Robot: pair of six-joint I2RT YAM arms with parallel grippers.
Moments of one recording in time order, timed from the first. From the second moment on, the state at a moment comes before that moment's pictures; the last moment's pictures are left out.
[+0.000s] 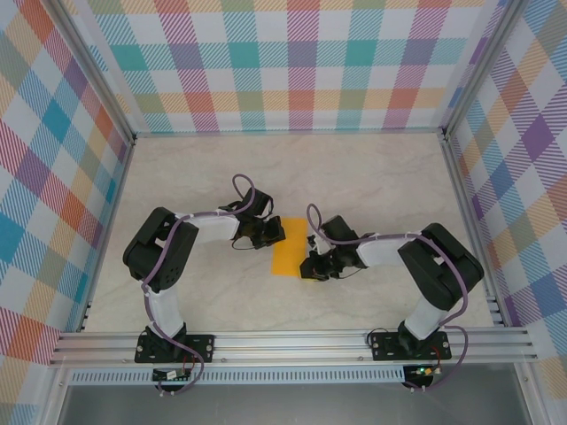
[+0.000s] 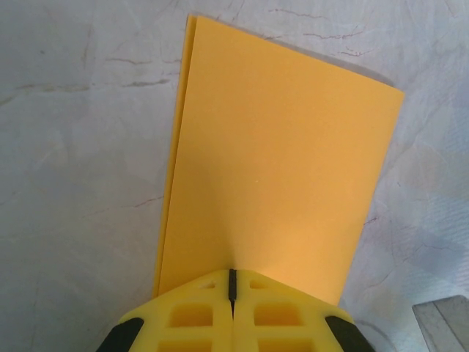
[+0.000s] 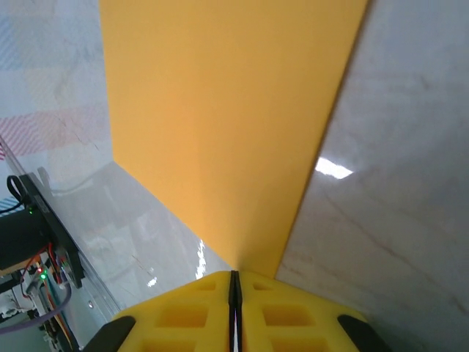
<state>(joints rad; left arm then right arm) -0.56 1.87 1.01 -0.19 0.37 -0.82 0.66 1.66 0.66 -0.10 -0.67 0.66</state>
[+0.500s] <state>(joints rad) -0.57 1.88 1.06 -0.25 0.35 -0.79 0.62 1.66 0.86 -0.10 -0.47 0.67</state>
